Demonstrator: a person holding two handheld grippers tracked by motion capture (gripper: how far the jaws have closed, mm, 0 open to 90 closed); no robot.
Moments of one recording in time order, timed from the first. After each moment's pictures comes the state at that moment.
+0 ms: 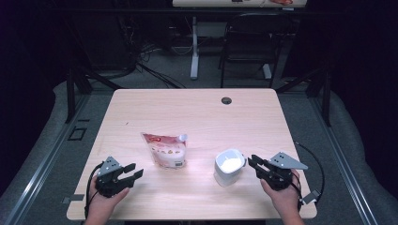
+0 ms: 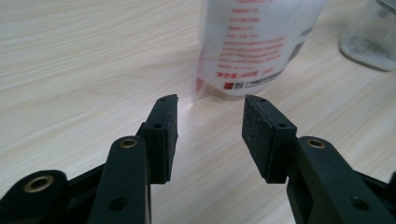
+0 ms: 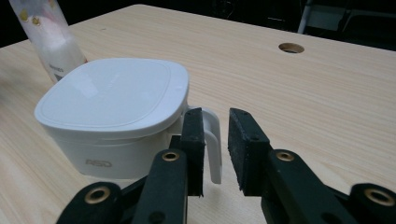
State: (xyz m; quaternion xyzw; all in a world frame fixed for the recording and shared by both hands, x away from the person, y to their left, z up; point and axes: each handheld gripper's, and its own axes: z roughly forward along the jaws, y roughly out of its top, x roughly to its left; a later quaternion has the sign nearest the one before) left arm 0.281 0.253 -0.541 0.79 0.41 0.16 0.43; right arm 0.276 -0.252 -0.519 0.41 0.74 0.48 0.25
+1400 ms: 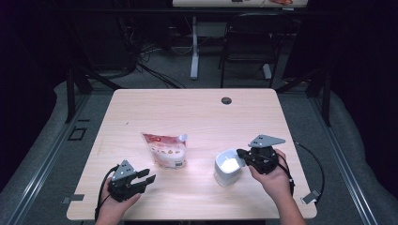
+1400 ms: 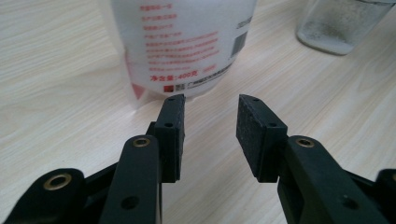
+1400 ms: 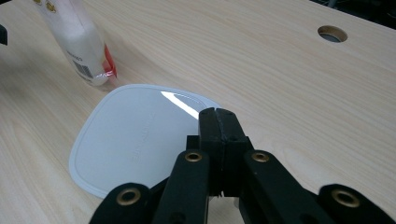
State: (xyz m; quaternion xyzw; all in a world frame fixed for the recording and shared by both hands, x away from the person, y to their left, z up) left arm 0.271 0.216 -0.541 0.82 0.37 0.14 0.43; right arm 0.310 -0.212 -0.475 0.39 0.81 0.39 0.19
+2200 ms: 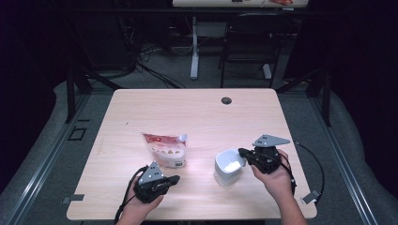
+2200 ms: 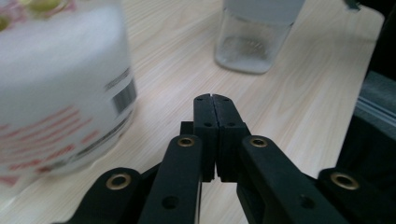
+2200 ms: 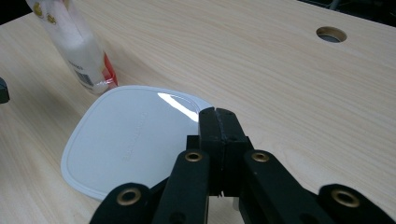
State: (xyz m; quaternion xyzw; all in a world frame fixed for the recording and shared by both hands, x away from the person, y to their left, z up) left arm 0.269 0.137 -0.526 0.84 0.28 0.09 0.45; right arm 0.312 -0.221 -0.480 0.40 0.79 0.42 0.18
